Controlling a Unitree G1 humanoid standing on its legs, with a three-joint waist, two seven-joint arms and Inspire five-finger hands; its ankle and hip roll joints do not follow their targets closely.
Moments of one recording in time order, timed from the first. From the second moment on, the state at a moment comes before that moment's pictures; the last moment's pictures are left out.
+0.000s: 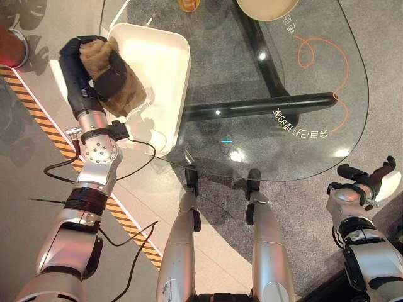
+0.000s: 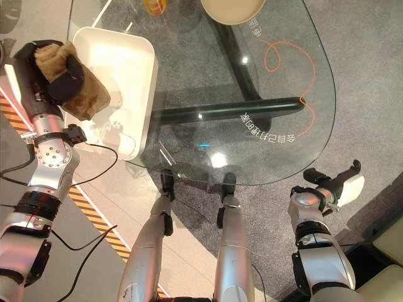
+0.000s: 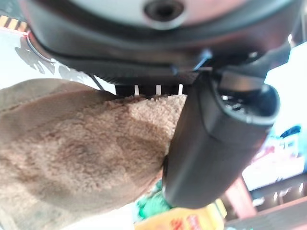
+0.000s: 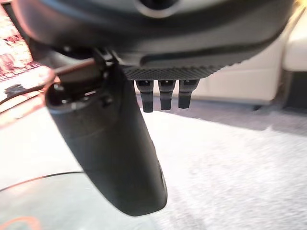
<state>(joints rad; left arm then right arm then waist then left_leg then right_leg) -0.81 0.64 -0.27 0.63 -0.37 -0.39 0.54 -0.65 -0.56 0.09 1.19 0.42 -0.14 -0.78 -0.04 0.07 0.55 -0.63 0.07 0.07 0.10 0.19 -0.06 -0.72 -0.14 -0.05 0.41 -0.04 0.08</state>
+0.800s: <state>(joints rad) -0.94 0.65 -0.46 0.89 -0.30 -0.20 0.48 -0.64 -0.51 0.14 1.29 0.35 0.00 -0.63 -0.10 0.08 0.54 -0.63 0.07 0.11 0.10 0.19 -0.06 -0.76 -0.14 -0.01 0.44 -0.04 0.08</state>
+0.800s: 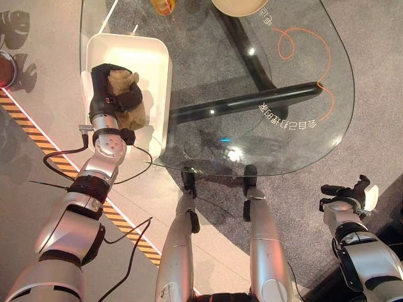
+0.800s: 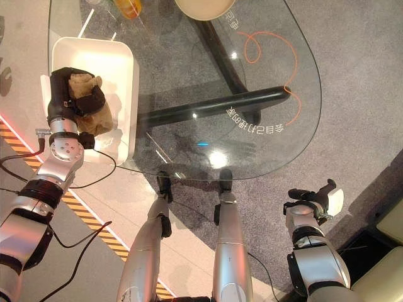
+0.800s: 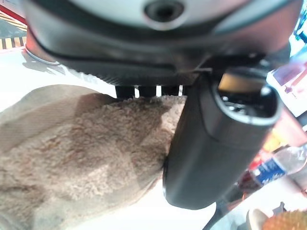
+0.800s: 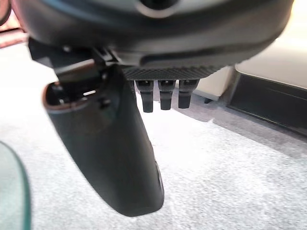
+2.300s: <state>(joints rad) -1.03 0.64 -0.50 1.00 -0.25 -0.05 0.31 -0.64 -0.51 0.16 1.29 0.27 0.01 -0.61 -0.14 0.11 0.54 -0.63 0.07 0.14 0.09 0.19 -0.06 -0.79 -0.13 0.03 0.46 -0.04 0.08</state>
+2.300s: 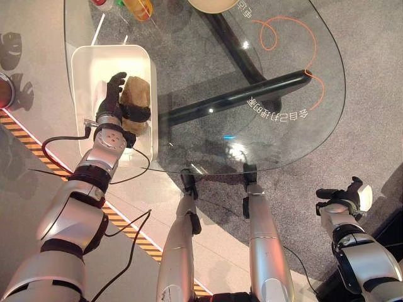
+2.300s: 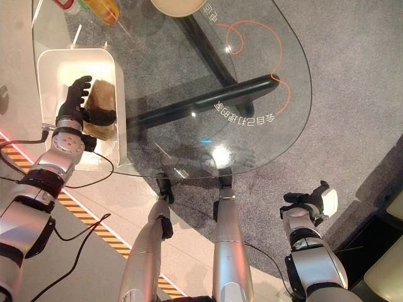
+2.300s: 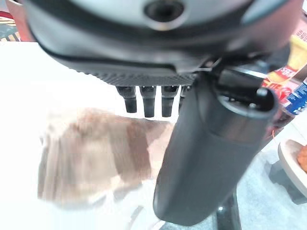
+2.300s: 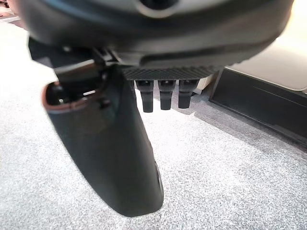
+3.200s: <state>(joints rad) -0.97 0.65 -0.41 0.89 -0.30 -0.15 0.38 -0.57 -0.51 0.16 1.29 0.28 -0.02 -0.59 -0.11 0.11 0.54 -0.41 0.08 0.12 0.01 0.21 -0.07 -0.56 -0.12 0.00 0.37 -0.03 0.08</state>
